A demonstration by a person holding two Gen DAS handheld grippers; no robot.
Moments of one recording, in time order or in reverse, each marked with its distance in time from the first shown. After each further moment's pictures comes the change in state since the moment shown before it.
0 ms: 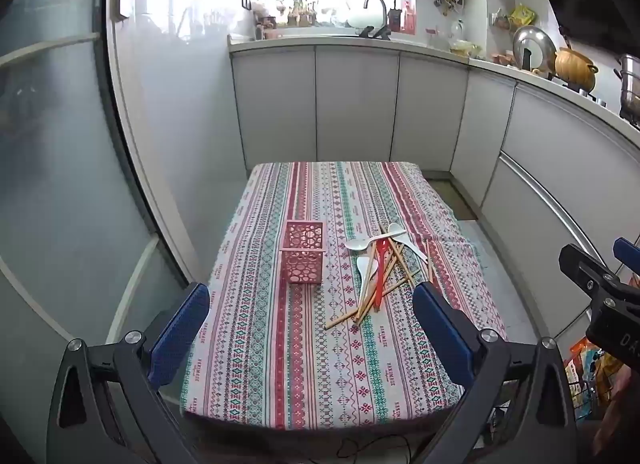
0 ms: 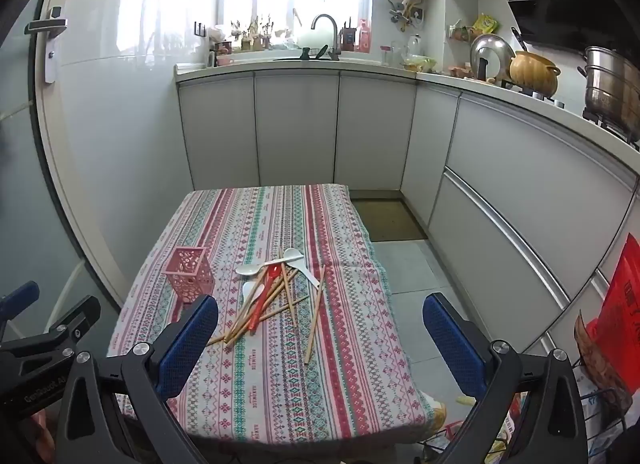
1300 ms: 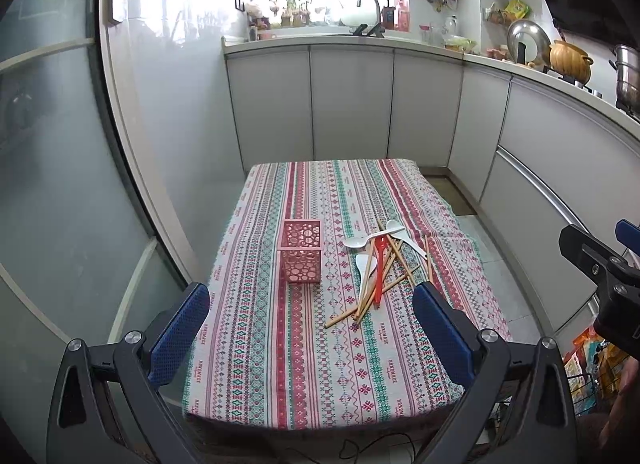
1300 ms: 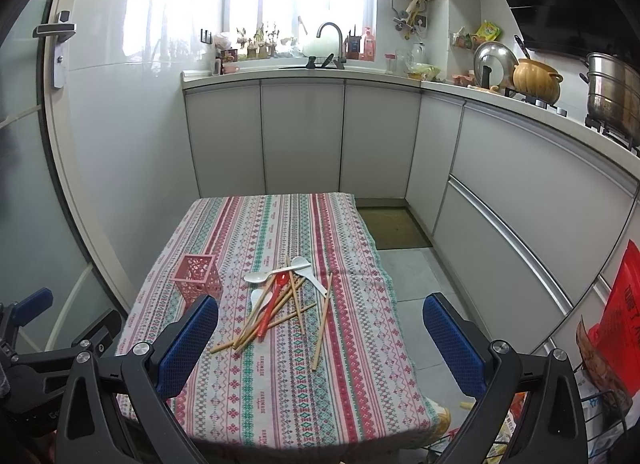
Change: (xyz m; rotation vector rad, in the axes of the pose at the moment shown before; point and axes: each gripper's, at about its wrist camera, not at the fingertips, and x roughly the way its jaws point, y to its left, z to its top) left arm 0.001 -0.003 -0.002 0.024 -0.005 -0.007; right arm -0.008 0.011 0.002 -0.015 -0.024 0.007
